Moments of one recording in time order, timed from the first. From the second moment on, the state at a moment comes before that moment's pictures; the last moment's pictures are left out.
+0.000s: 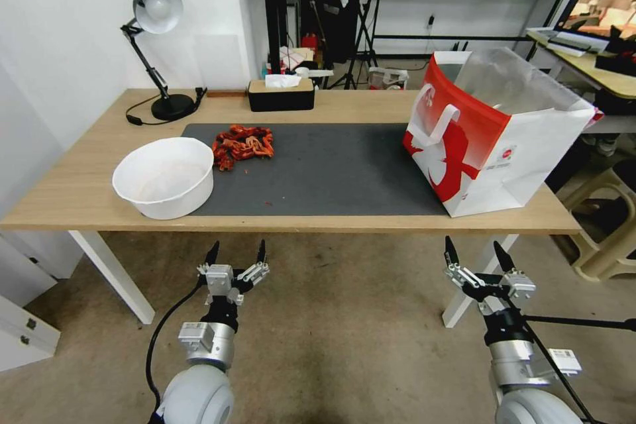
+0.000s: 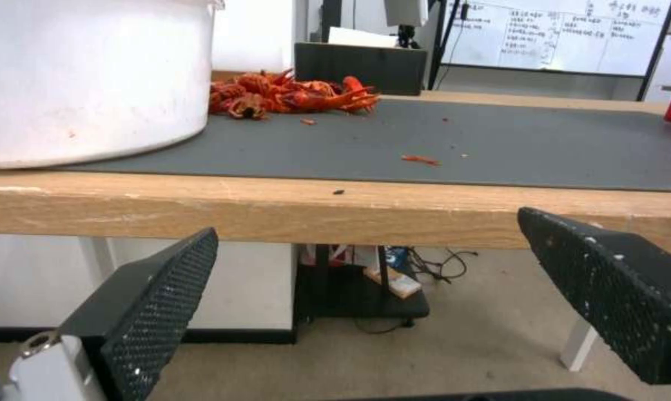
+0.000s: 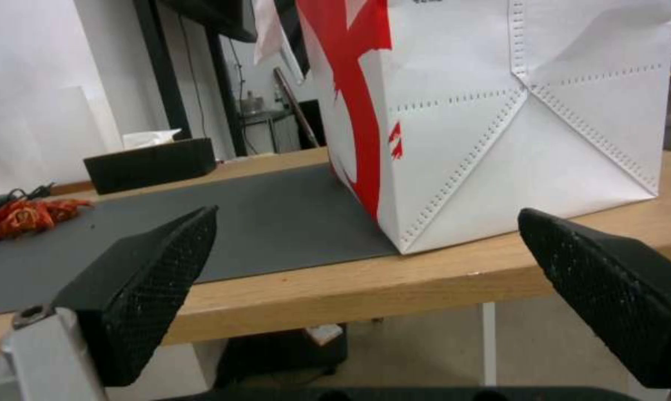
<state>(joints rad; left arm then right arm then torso) 1.52 -1.20 -0.24 -1.93 -0.31 -0.24 -0.31 -1.71 1.25 0.60 2.03 0.47 0.34 0.02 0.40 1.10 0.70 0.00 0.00</state>
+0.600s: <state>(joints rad) 1.52 -1.20 -0.24 -1.93 -0.31 -0.24 -0.31 -1.70 1.25 0.60 2.03 0.47 0.33 0.02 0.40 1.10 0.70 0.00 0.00</state>
